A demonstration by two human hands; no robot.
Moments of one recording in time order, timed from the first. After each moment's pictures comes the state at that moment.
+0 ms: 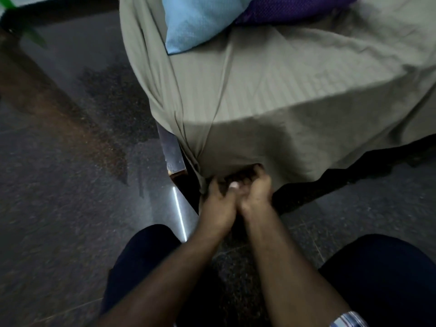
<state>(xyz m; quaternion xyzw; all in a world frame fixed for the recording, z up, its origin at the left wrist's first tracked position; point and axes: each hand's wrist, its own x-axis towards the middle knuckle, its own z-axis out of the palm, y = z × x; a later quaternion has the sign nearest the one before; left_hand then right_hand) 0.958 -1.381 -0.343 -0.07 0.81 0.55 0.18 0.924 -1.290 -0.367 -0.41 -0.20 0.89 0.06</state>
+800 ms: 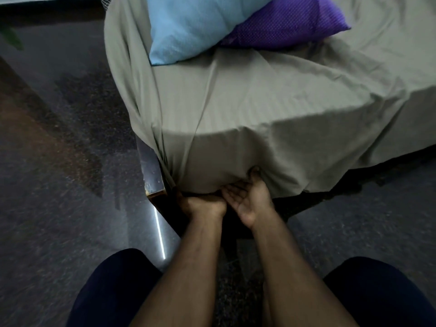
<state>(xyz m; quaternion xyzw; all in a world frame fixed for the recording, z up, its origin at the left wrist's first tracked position) 0.893 -1.327 -0.353 -0.33 0.12 0.93 0.07 0.921 -1.241 -0.352 -0.41 -0.28 0.87 0.02</state>
